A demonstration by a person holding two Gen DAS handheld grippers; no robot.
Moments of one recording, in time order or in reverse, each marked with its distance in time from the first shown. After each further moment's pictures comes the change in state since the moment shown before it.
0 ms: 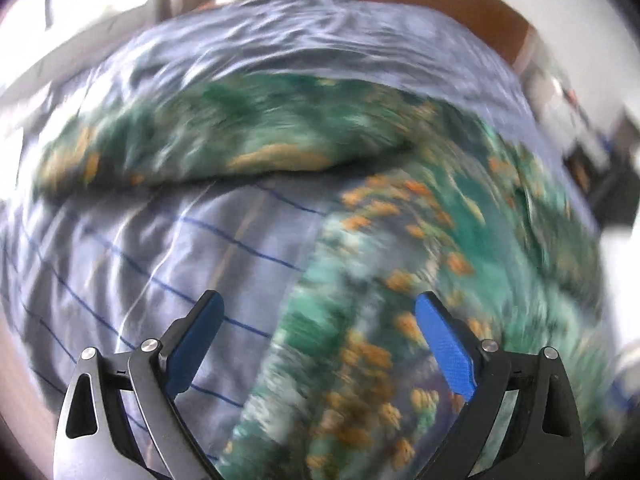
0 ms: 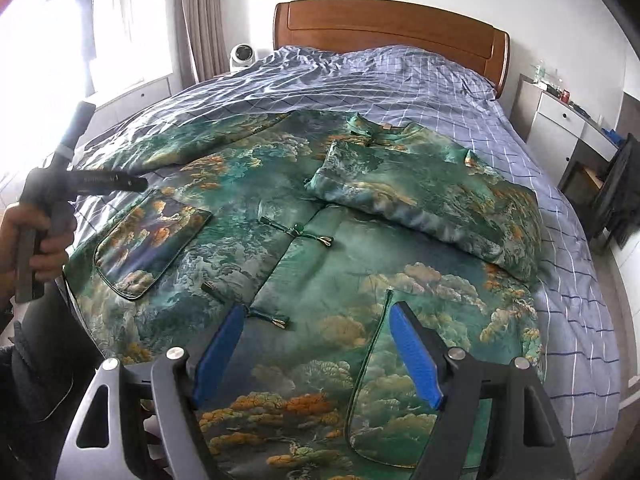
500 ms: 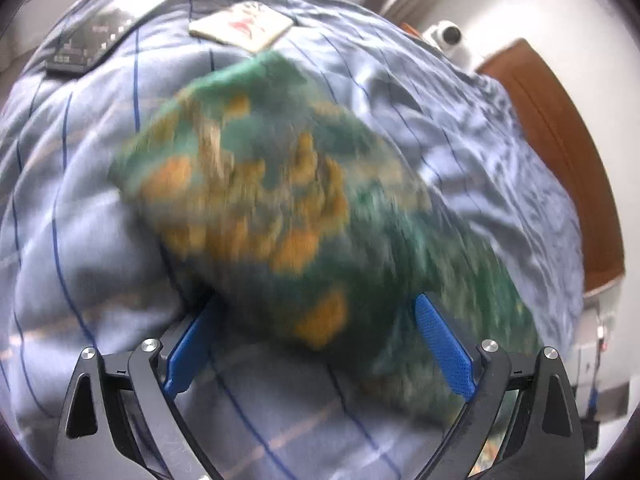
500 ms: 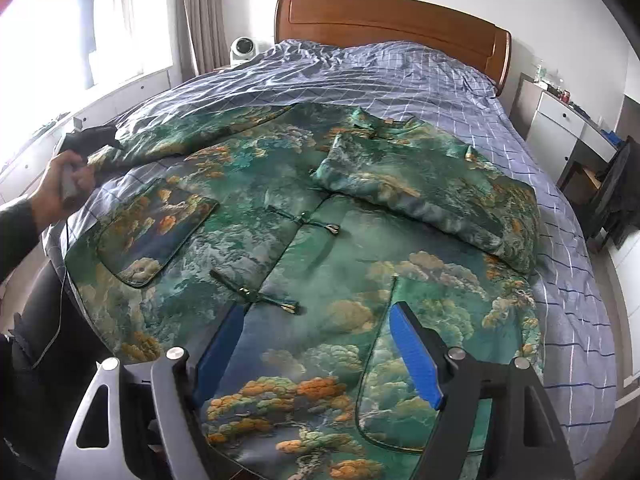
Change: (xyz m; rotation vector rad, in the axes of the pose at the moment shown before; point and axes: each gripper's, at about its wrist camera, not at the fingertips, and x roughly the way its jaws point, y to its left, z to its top) left arm 0.051 0.187 0.084 -0.695 -0.142 0.110; right arm -0.005 0.011 -0.006 -0.020 0.026 -0.002
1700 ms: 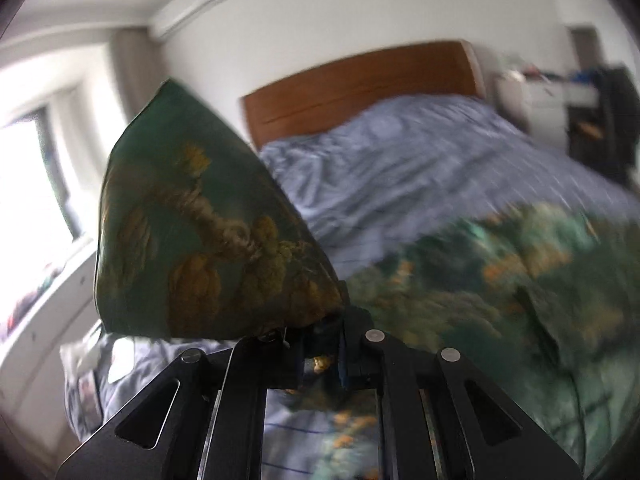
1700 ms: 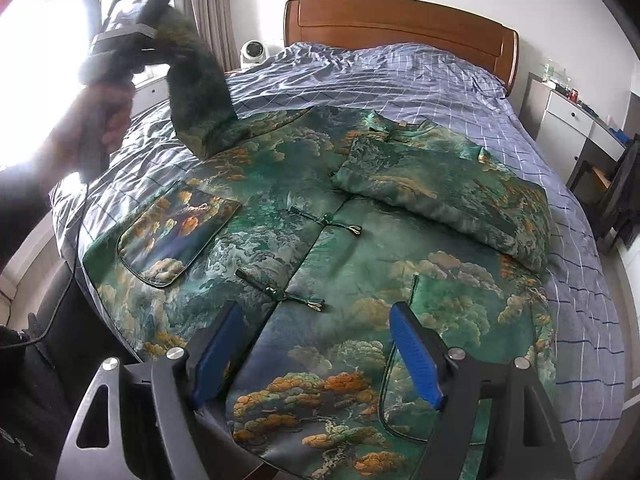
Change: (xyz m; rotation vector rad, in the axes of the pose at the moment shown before) left arm -0.134 -0.234 -0.212 1.215 -0.491 -0.080; right arm -0.009 0.008 -0.001 0.012 -0.015 0.039
